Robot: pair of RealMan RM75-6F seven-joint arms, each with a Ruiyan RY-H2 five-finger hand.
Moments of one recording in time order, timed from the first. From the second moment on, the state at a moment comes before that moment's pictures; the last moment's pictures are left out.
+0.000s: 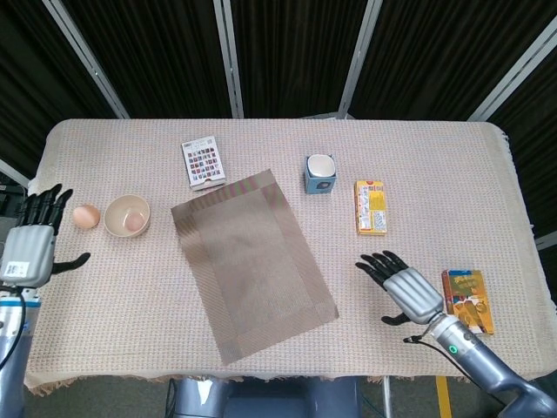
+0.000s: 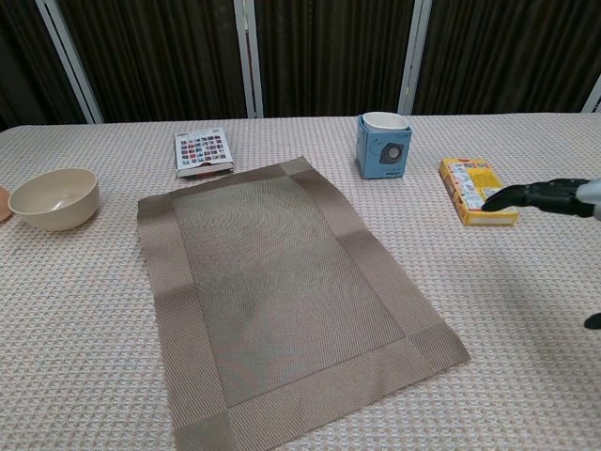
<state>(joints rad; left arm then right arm) -0.30 -1.13 -0.13 -1.74 1.26 1.44 0.22 0.47 -1.19 0.02 -1.58 -1.72 0.99 0.09</state>
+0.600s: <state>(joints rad) -0.24 -1.07 -0.11 -1.80 1.25 1.47 0.24 0.57 -1.45 0.00 -1.39 -1.79 0.90 -0.06</state>
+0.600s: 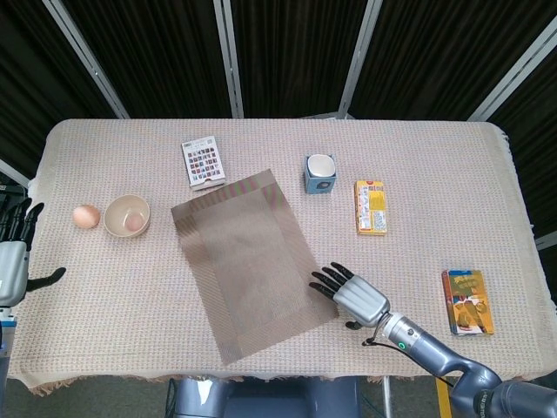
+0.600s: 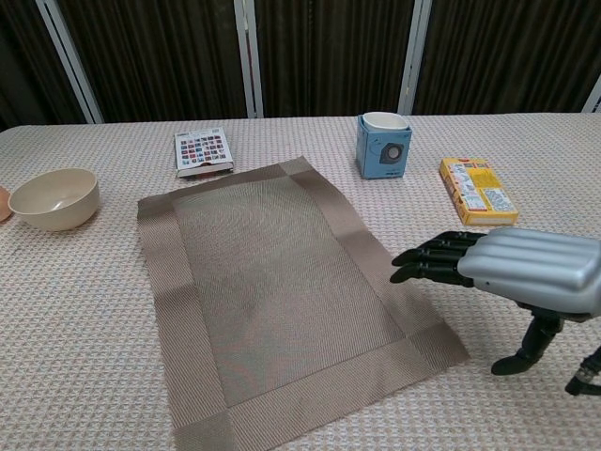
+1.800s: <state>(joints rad) -0.23 -1.08 -0.13 -1.79 1.26 1.44 0.23 0.62 -1.60 0.02 -1.30 -1.71 0.96 -0.09</state>
